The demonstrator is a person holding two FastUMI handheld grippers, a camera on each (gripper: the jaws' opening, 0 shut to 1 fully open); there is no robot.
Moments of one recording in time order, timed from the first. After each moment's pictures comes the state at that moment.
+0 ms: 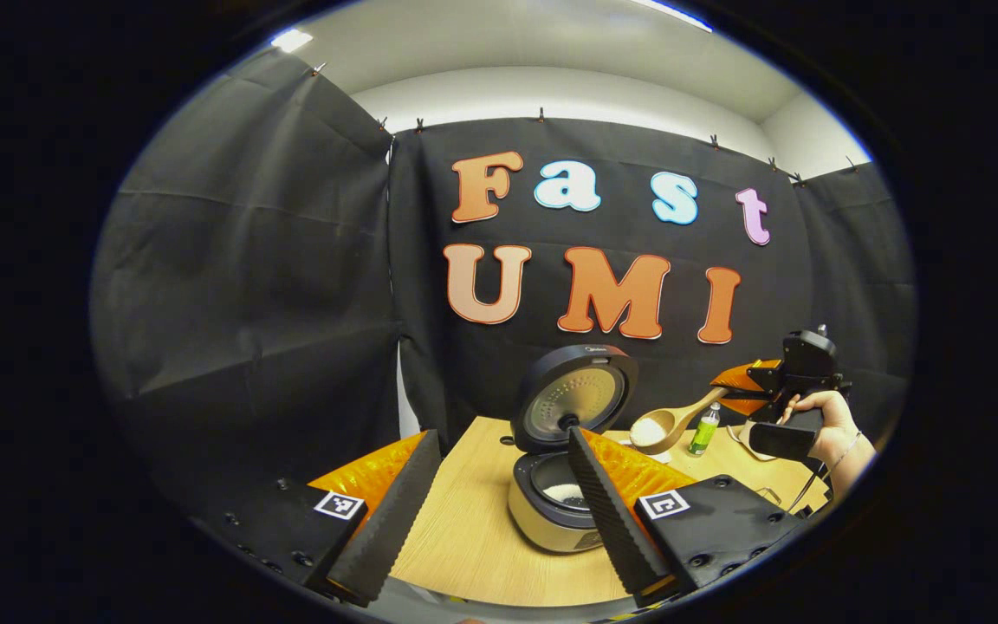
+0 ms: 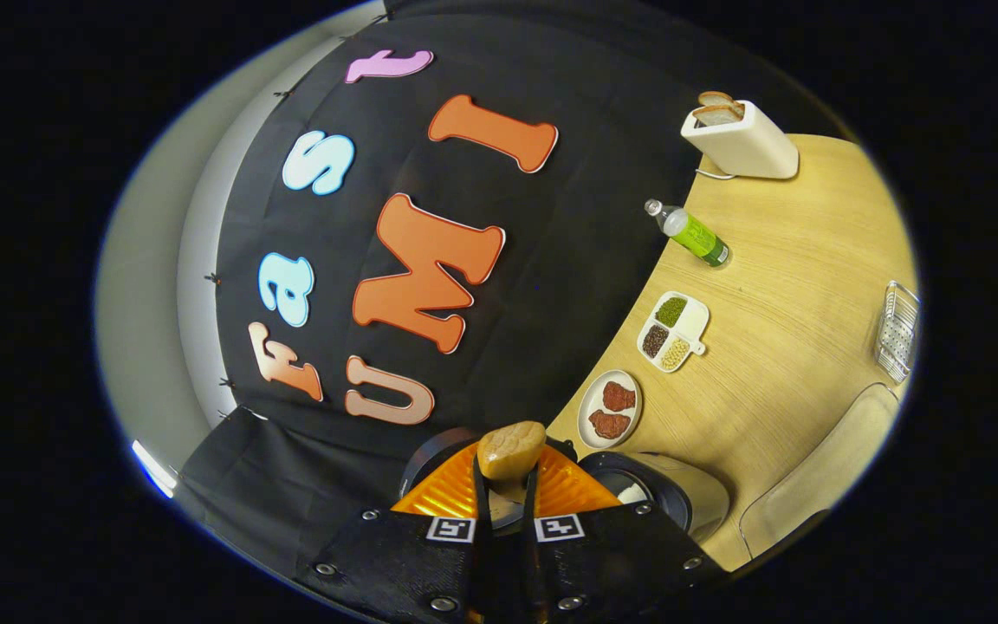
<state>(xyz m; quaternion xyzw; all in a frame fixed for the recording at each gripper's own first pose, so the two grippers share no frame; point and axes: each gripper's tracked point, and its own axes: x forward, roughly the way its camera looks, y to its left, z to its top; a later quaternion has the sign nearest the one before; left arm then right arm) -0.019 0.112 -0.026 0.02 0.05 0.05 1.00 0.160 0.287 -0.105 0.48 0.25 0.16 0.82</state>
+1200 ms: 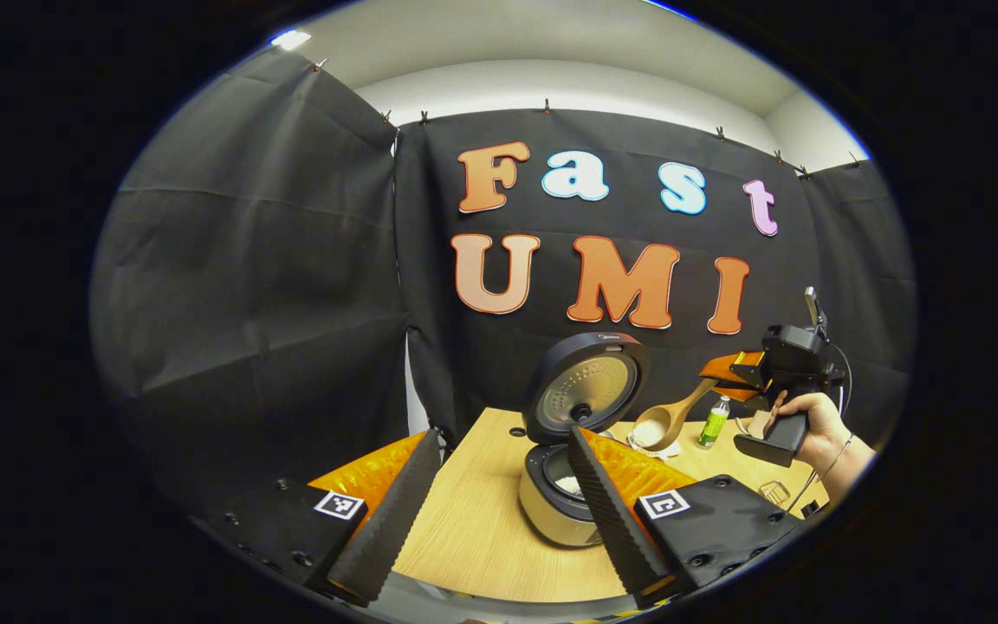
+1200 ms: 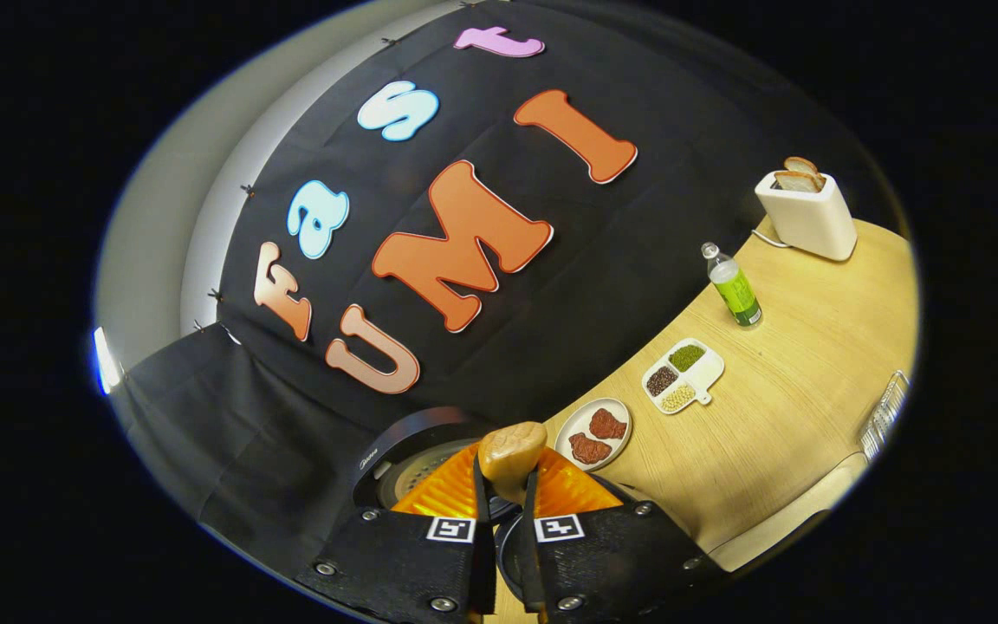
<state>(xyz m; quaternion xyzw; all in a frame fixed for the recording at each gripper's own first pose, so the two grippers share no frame) -0.020 0.122 -0.038 0.01 0.07 0.06 1.00 0.164 0.317 -0.103 0.35 0.21 0.19 0.89</state>
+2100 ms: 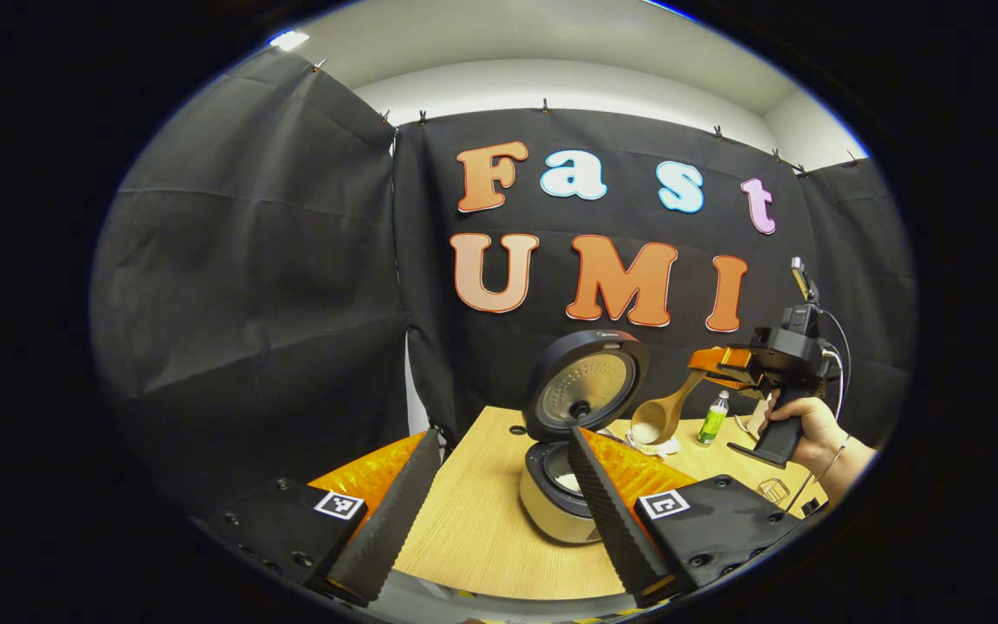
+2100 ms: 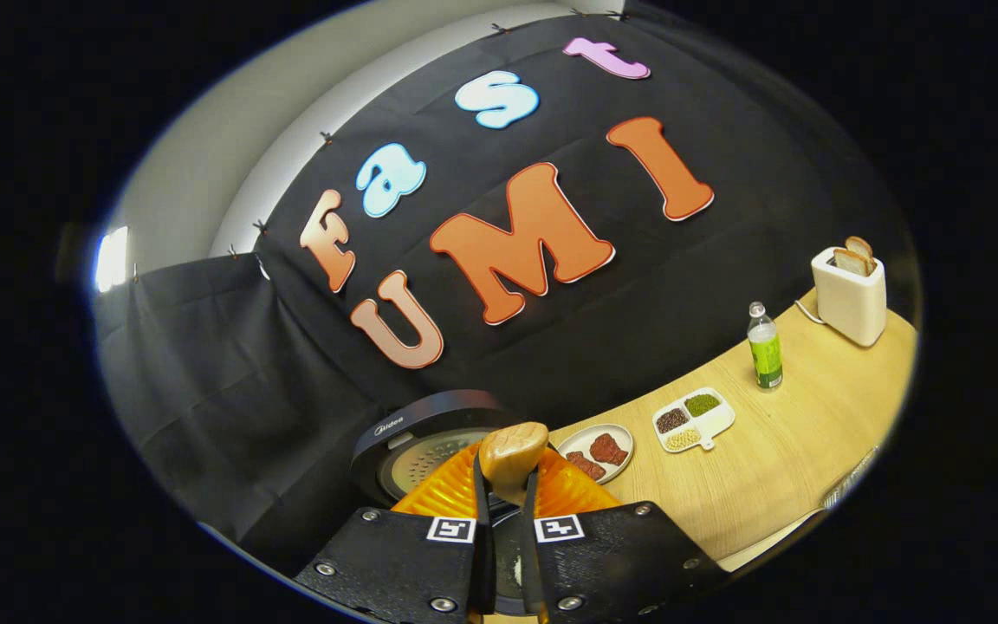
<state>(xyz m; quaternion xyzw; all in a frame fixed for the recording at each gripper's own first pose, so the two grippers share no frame) -0.024 0.122 -0.041 0.02 0.07 0.06 1.00 0.146 0.345 -0.085 0.22 0.15 0.25 0.93</state>
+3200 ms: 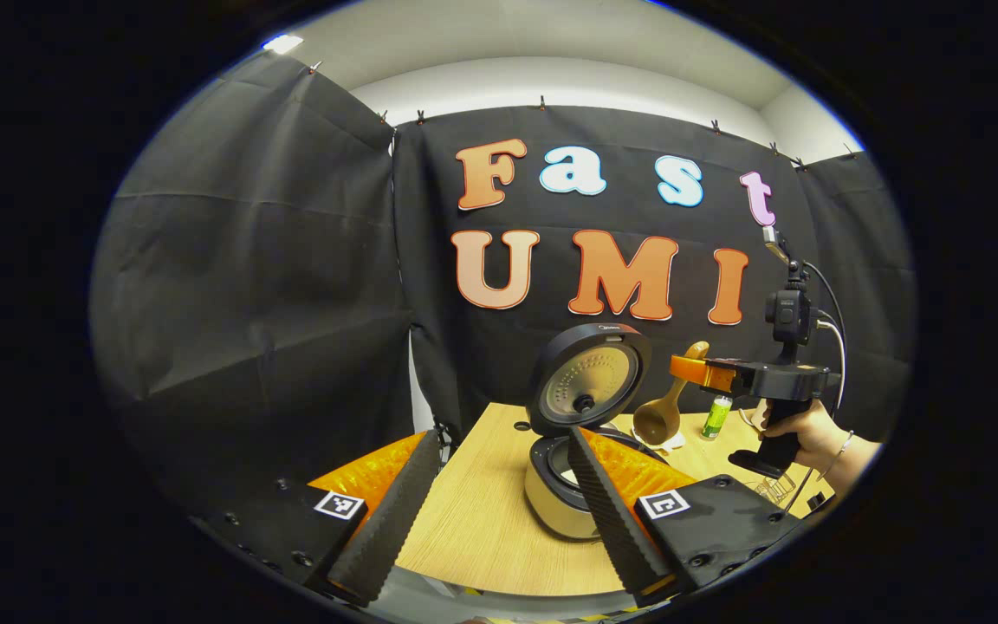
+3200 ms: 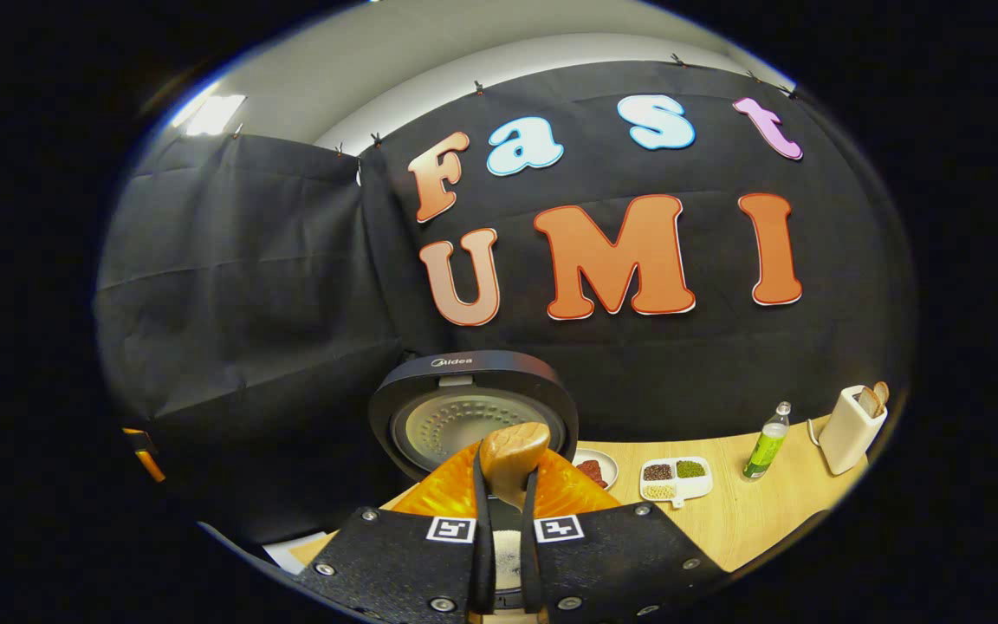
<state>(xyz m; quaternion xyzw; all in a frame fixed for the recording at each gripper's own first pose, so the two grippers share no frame) -0.030 0.122 -0.047 0.03 0.07 0.07 0.99 0.109 0.389 -0.092 0.01 0.07 0.34 0.94</state>
